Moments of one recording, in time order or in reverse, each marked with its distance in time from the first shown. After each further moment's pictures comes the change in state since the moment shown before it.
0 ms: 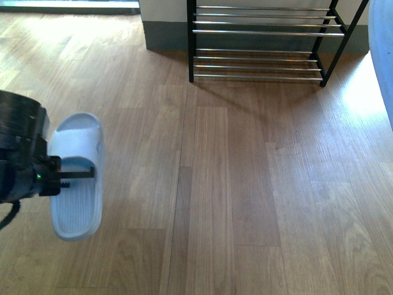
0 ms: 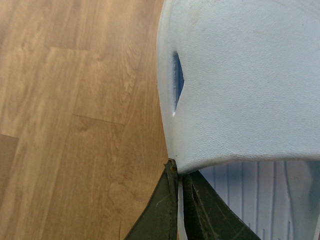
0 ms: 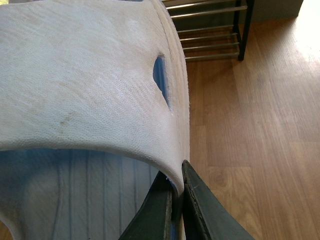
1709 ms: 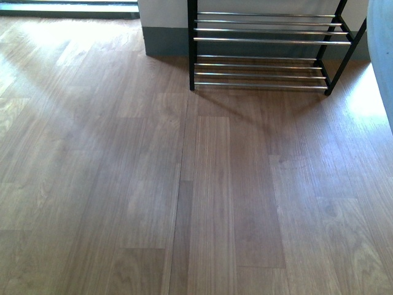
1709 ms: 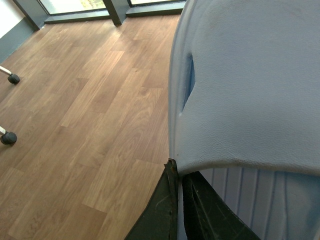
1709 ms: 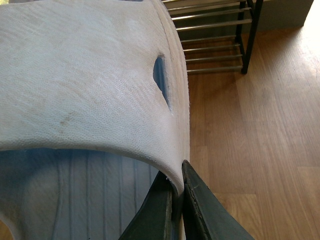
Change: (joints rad) left arm -0.146 -1.414 -0.272 -0.675 -0.269 0.113; right arm 0.000 0.000 0.000 0.000 0.000 0.000
